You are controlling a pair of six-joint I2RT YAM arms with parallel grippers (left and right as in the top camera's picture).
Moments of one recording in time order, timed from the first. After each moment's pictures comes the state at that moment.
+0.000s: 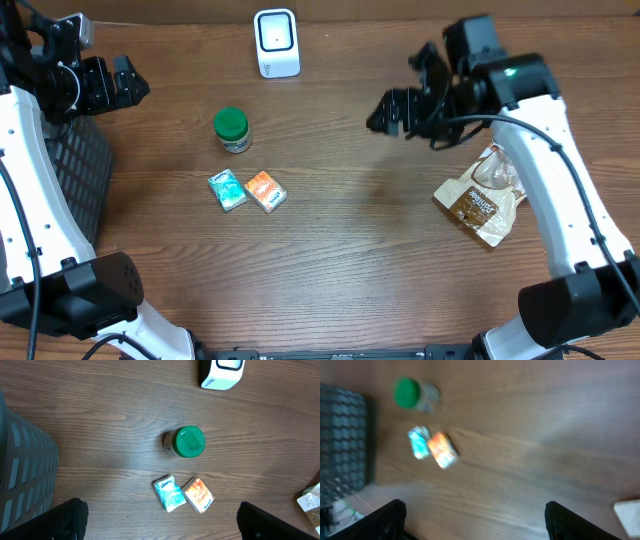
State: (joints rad) left arm 0.36 1.87 2.21 -1.50 0.38 0.12; right arm 0.23 1.74 1.82 -1.23 -0.46 0.24
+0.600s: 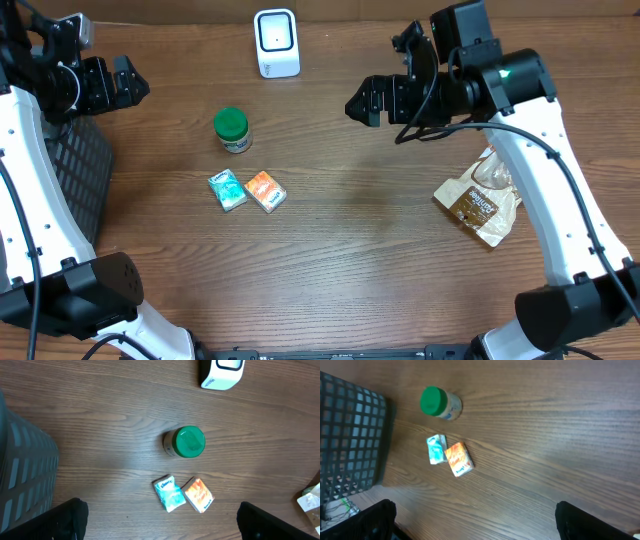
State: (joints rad) left arm 0.36 1.87 2.21 -1.50 0.38 0.12; right arm 0.30 1.74 1.84 -1.17 -0.46 0.25
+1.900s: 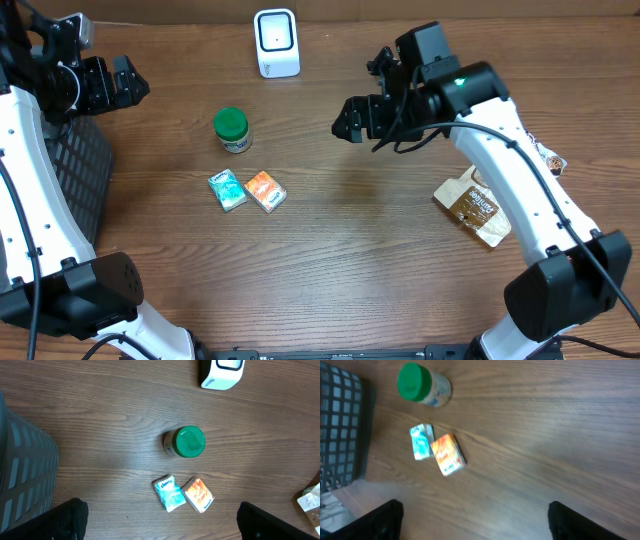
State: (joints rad) left arm 0.36 1.87 2.21 -1.50 0.38 0.12; right arm 0.37 1.80 1.69 -1.01 -0.43 0.27
